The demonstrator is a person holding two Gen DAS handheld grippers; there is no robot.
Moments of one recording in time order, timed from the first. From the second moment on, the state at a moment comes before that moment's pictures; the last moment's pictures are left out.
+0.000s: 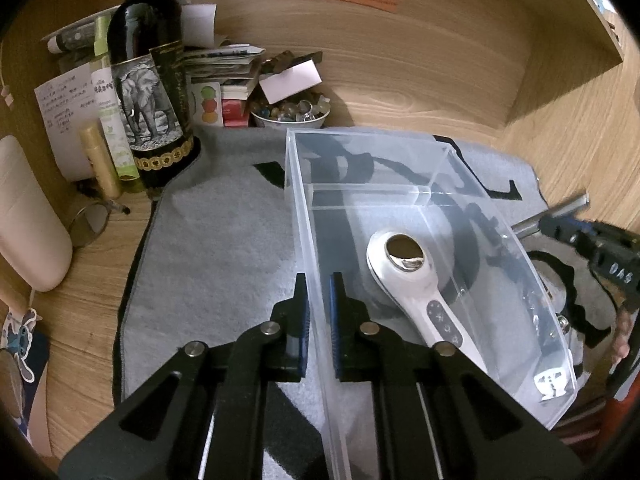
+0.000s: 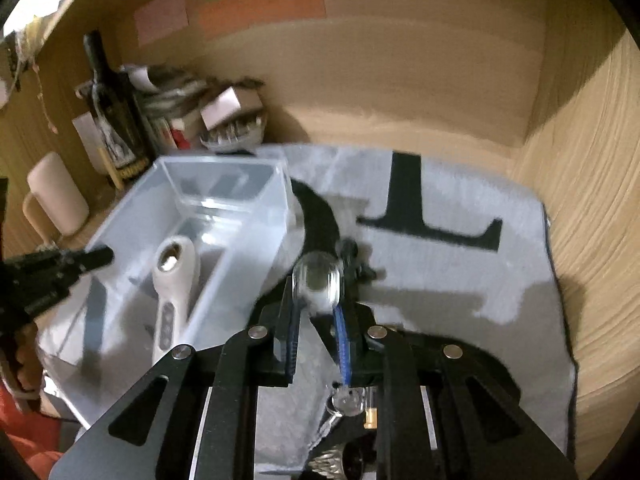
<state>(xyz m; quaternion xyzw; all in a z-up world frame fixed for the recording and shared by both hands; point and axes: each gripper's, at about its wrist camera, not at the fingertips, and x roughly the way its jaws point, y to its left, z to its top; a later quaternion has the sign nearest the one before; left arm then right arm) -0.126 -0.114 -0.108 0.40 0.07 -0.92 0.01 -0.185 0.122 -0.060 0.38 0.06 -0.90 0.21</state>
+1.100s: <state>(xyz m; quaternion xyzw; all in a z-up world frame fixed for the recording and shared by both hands) -0.126 -0.112 -0.108 0.40 0.07 -0.92 0.01 -0.149 0.066 0.008 0.27 0.08 -0.91 0.30</state>
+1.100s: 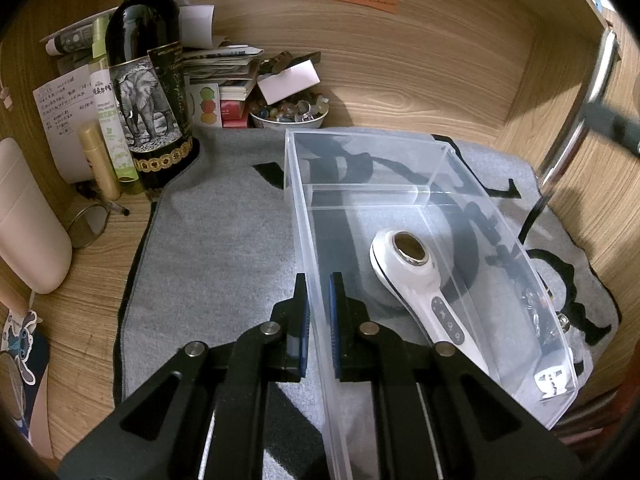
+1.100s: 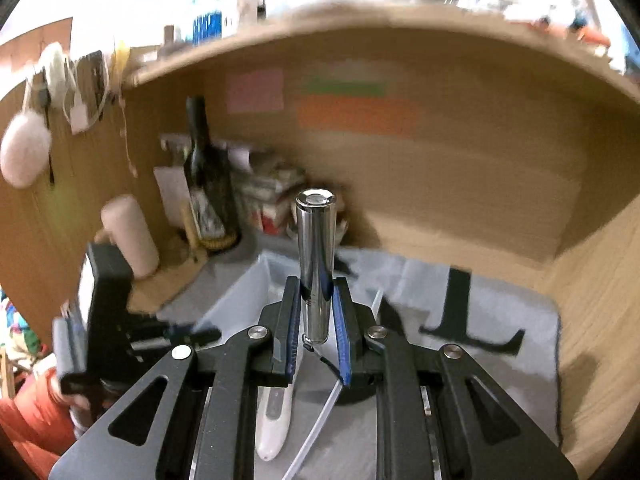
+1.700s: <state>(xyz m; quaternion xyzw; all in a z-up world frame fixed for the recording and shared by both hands) -0.126 -0.112 -0.108 0.40 0.07 -0.92 0.01 -0.181 0.045 -0.073 0.40 0.14 -0.86 0.30</state>
